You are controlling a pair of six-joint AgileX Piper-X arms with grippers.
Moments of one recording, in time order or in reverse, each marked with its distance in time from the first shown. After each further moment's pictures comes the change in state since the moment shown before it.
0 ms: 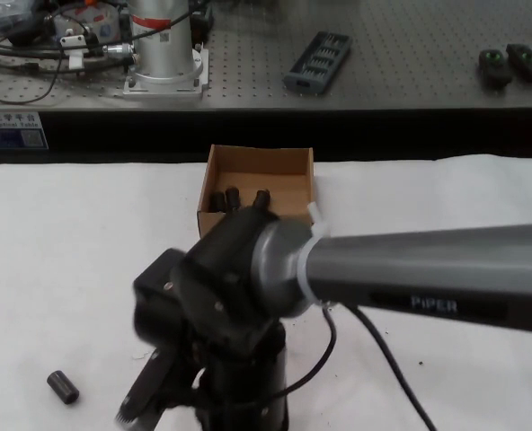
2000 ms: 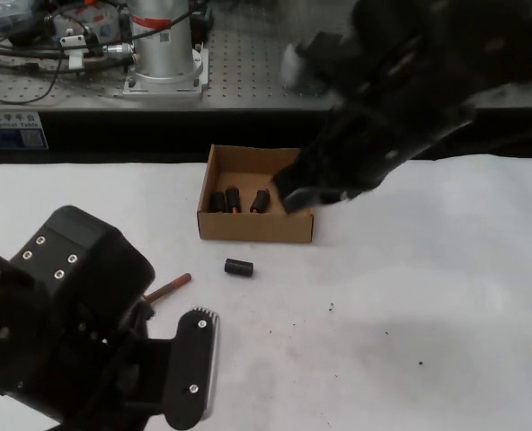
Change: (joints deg) left arm -14.0 50.7 -14.0 7.9 20.2 27.8; right arm -28.4 -6.2 -8.2 -15.1 -8.6 12.2
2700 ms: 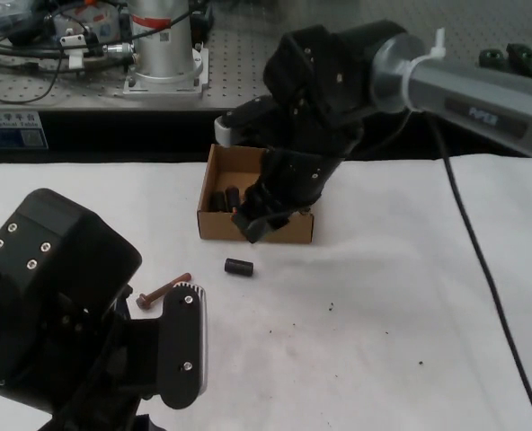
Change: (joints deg) left arm 0.0 -3.8 -0.1 -0.1 -2.2 -6.5; right arm 0.4 18.8 -20.0 4.1 3.1 -14.0
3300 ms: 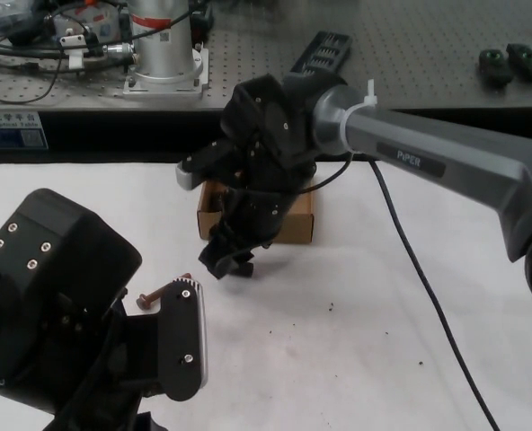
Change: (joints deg) left arm 0.0 0.0 0.0 0.0 0.0 -2.3; right arm 3.5 8.1 -5.7 2.2 -1.6 -3.2
